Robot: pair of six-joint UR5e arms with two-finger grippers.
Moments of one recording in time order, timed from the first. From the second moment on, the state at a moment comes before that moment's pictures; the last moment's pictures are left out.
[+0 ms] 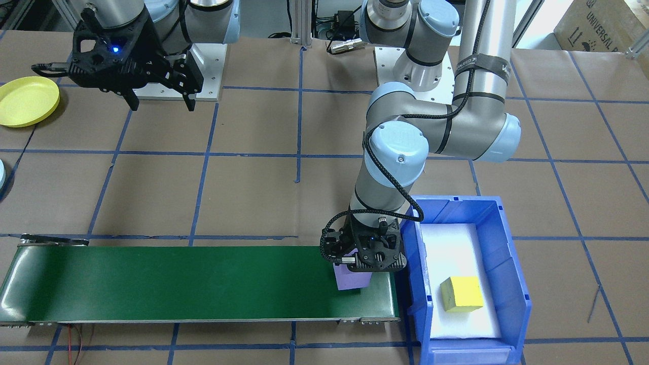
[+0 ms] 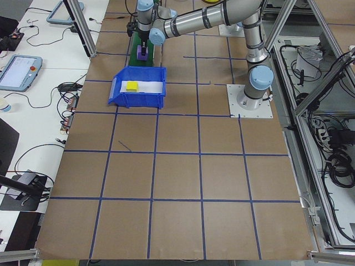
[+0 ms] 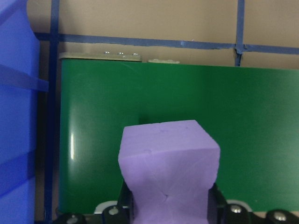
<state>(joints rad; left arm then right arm) -1.75 -2.04 -1.54 -0.97 1.53 -0.23 1.61 -1.63 1.58 -1.53 -1.54 0.05</state>
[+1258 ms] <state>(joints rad) -1.45 -1.96 -1.52 -1.00 1.56 0.08 1.61 -1.64 1.58 -1.53 -1.54 0.05</state>
